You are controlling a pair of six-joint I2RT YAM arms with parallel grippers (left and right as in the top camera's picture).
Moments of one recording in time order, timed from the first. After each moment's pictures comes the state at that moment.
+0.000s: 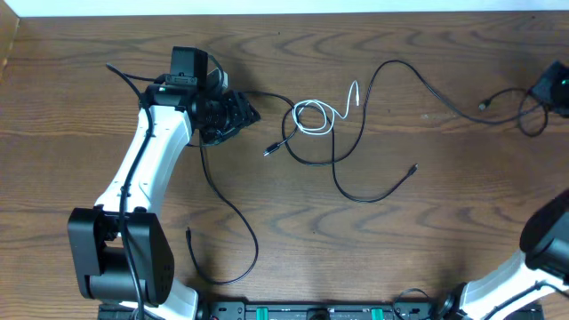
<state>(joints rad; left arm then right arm) -0.09 1.73 1.35 -0.81 0.46 -0.51 -0.46 1.91 1.66 -0.80 -0.03 0.24</state>
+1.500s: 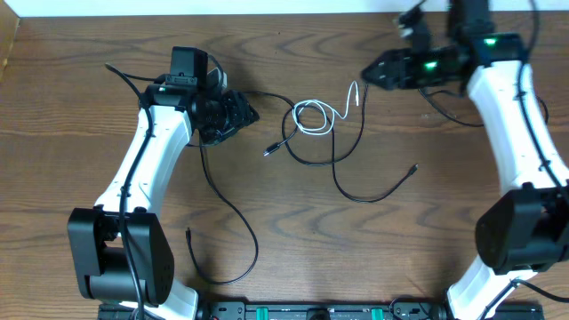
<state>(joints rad) -0.09 1.73 1.35 -0.81 0.44 -0.51 0.09 1.89 1.77 -0.95 -0.72 0.03</state>
